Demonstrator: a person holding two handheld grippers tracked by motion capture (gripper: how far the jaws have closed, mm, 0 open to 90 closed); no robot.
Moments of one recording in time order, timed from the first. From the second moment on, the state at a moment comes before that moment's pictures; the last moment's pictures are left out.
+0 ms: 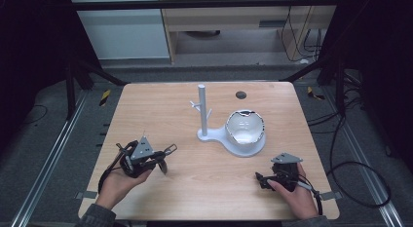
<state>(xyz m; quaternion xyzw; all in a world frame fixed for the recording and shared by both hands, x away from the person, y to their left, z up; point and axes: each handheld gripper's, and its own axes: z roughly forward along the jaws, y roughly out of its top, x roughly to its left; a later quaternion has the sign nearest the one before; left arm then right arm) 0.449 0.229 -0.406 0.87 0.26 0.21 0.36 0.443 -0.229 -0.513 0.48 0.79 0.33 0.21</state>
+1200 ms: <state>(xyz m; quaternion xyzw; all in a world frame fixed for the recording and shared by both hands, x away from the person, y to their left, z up) 0.461 0.208 -0.383 0.80 0.32 0.28 0.42 0.443 -0.227 -0.513 0.49 0.78 0.33 0.21</state>
